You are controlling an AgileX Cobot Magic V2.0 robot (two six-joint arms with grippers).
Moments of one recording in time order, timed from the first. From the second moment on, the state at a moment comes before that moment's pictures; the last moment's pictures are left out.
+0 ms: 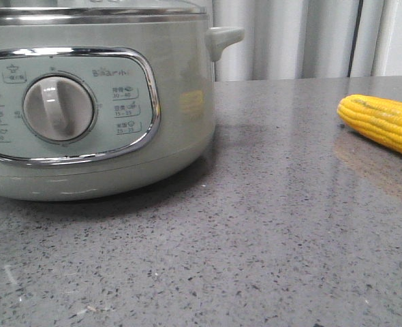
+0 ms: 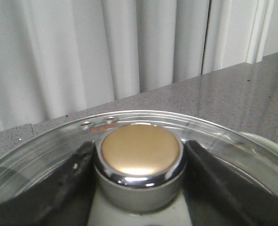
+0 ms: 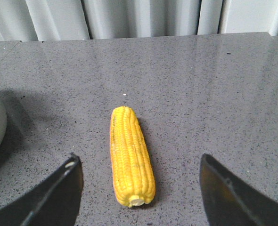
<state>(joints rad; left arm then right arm) -0.60 1.20 -0.74 -0.34 -0.29 0.30 0.05 0.48 -0.61 0.01 0.53 0.04</state>
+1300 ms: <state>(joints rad) 0.02 0.70 -0.81 -0.32 0.14 0.31 0.05 0.48 -0.61 0.01 0.53 0.03</state>
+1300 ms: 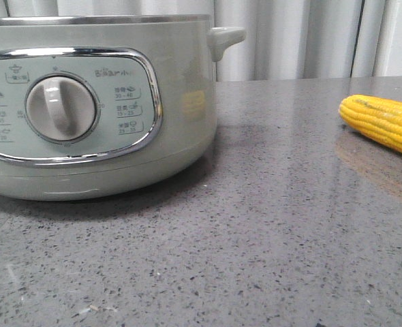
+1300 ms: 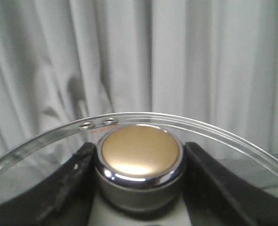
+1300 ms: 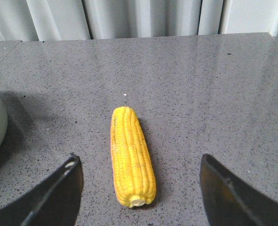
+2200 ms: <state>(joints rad) 0.26 0.93 -0.67 -0.37 0.10 0.31 0.12 0.48 -0.61 0.01 0.52 0.03</state>
